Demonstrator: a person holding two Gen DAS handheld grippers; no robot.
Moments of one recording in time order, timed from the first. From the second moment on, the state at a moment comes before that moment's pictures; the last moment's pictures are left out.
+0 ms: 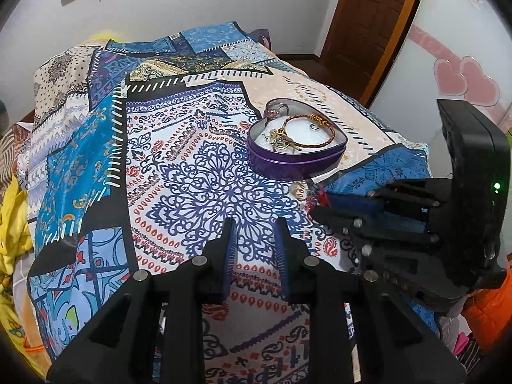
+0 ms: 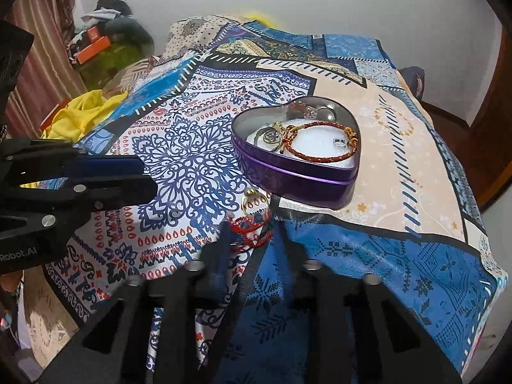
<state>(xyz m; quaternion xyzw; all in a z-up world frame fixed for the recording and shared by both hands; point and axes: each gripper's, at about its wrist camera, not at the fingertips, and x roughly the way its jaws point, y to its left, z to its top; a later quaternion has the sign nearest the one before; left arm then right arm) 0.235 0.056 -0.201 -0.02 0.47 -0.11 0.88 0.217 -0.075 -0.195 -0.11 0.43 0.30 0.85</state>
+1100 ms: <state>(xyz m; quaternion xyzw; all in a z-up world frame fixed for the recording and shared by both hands) 0.289 -0.002 -0.231 0.03 0.50 -0.14 0.85 0.218 -0.142 -0.172 -0.02 0.39 0.27 0.88</state>
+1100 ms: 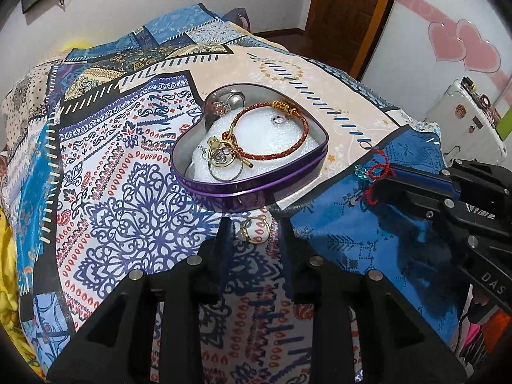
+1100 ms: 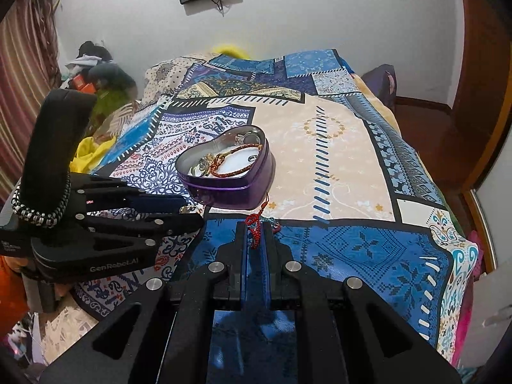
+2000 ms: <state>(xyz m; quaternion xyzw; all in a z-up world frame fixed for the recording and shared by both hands) 0.267 0.017 -0.185 0.01 0.45 -0.13 0.88 0.231 -0.134 -0.128 0.00 0.34 0.27 0.90</state>
